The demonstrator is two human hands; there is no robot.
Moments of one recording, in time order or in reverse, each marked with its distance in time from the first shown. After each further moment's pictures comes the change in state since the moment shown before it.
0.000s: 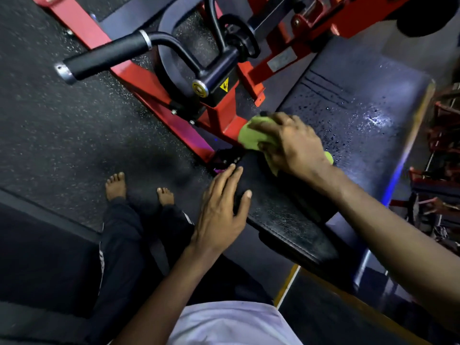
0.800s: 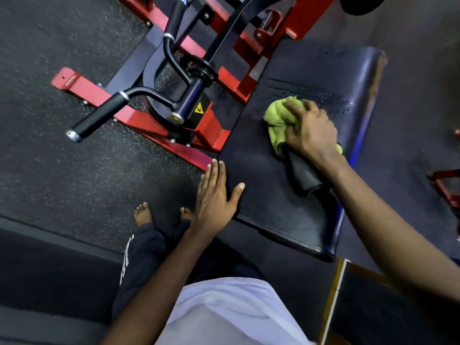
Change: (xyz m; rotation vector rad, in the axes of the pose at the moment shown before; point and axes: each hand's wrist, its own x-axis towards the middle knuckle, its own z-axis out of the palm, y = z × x) left_hand 0.025 0.035 0.012 0.358 -0.301 -0.061; right_hand -0.054 0.099 -0.018 0.178 0.233 0.473
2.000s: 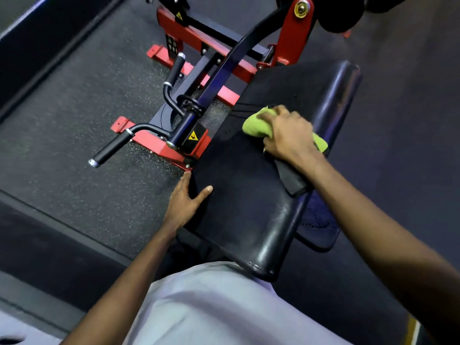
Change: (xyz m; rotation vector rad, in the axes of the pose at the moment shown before) left_hand 0.025 0.040 0.006 -0.093 0.155 -0.290; right_hand 0.025 0.086 -0.028 0.066 -0.020 -0.240
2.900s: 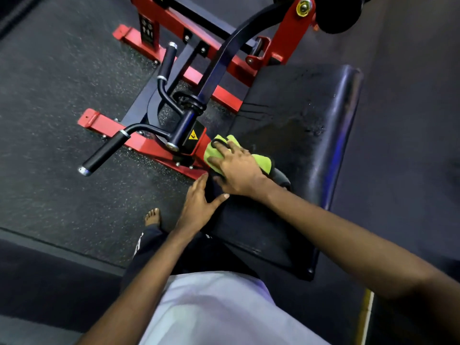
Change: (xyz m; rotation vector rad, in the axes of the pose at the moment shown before) left_hand 0.029 -0.021 -0.020 -0.038 -0.163 0.172; right_hand 0.006 -0.153 0.064 -0.141 -0.235 -0.263
